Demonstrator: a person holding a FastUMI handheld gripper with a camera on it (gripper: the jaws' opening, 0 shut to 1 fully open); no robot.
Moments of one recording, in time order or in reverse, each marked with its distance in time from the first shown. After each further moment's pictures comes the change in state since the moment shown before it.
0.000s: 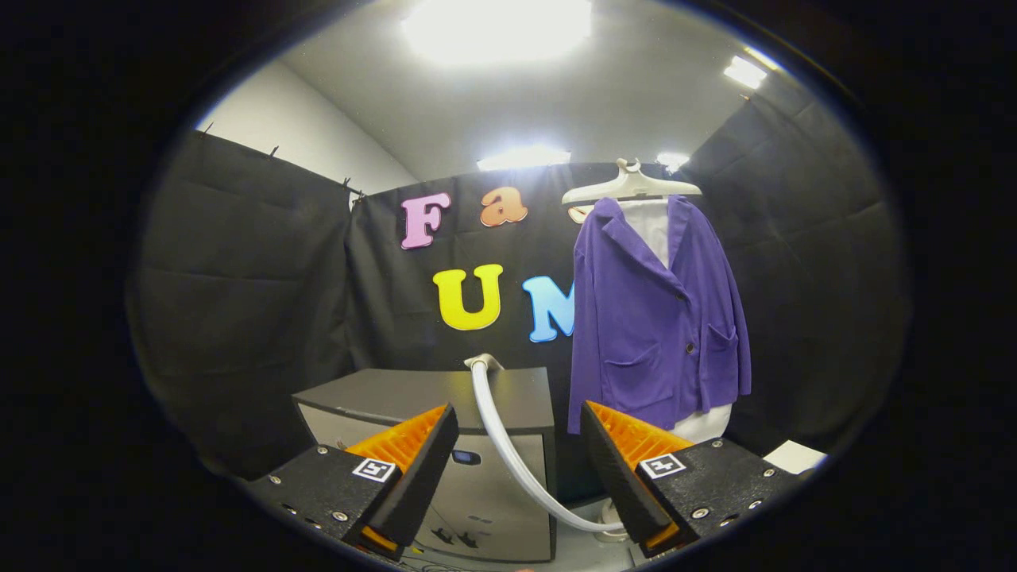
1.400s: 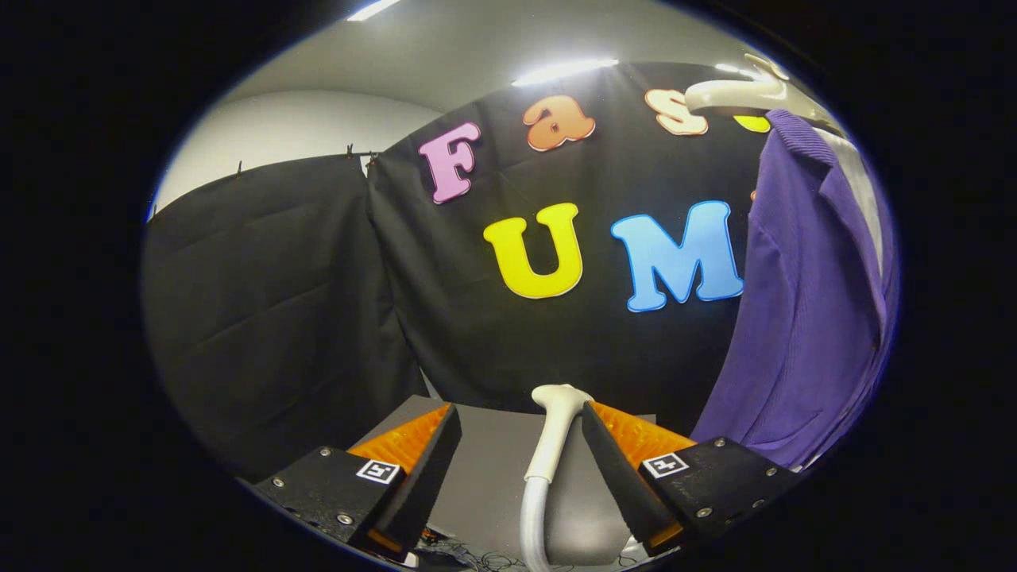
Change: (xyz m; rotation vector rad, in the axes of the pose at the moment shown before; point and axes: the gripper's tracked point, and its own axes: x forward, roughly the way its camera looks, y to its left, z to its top) arm 0.313 0.063 0.056 0.107 0.459 0.349
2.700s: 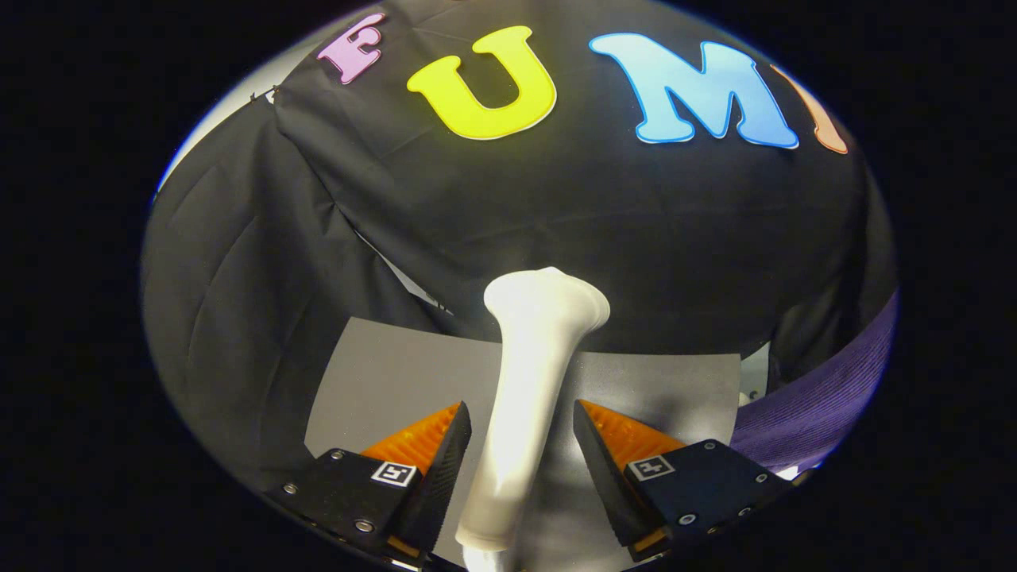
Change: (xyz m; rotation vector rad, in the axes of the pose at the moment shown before) arm 0.160 -0.056 -0.119 0.194 0.571 0.001
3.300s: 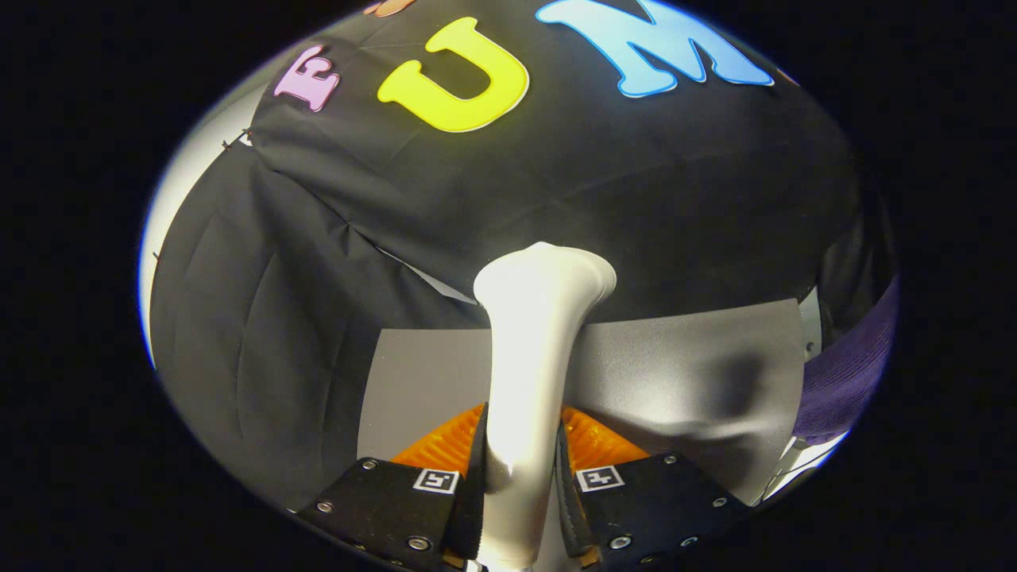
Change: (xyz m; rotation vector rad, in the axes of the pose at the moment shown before) arm -0.003 0.019 -0.006 0.142 -0.018 0.155
